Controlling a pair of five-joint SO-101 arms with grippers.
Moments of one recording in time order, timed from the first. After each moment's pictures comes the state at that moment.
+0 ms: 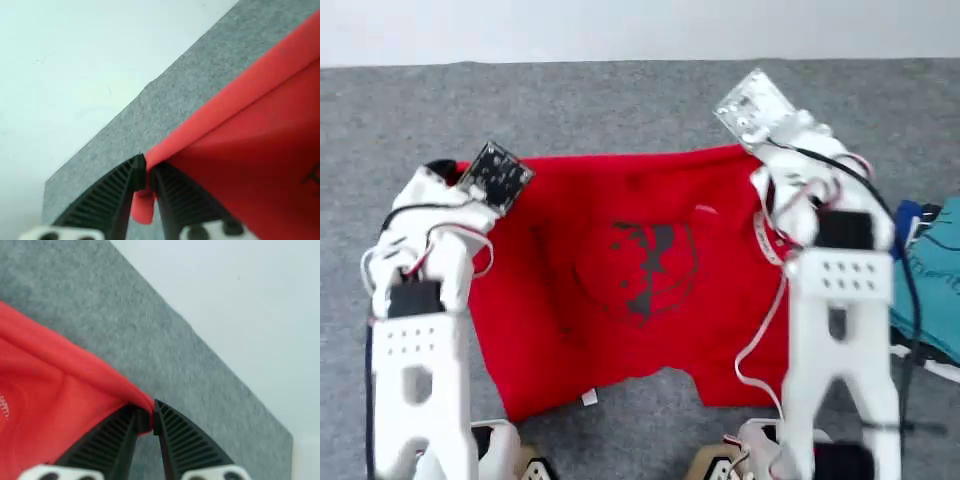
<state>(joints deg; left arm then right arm) -11.6 -34.5 46.0 30.1 -41.4 -0.6 -20.2 17.9 42.0 45.6</state>
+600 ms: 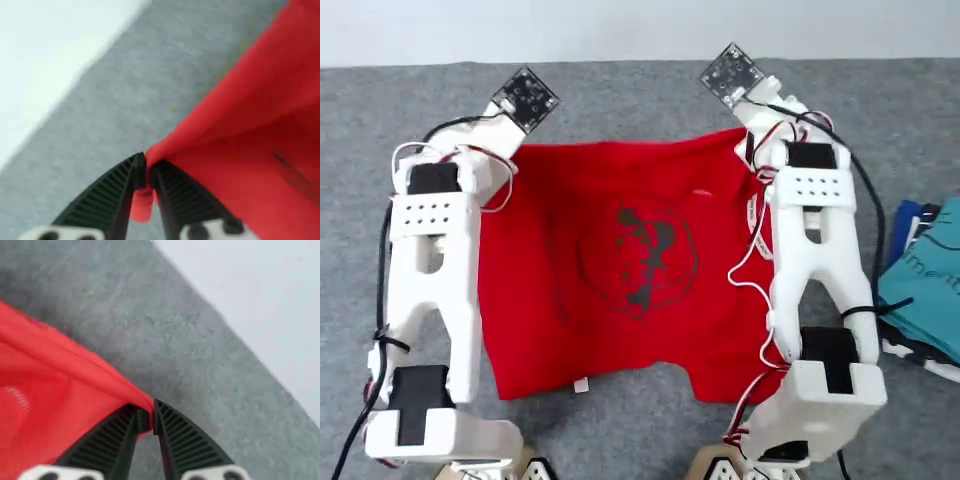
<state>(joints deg) -7.6 -0.7 6.3 59.0 -41.9 -0.9 9.8 -6.2 47.3 46.7</state>
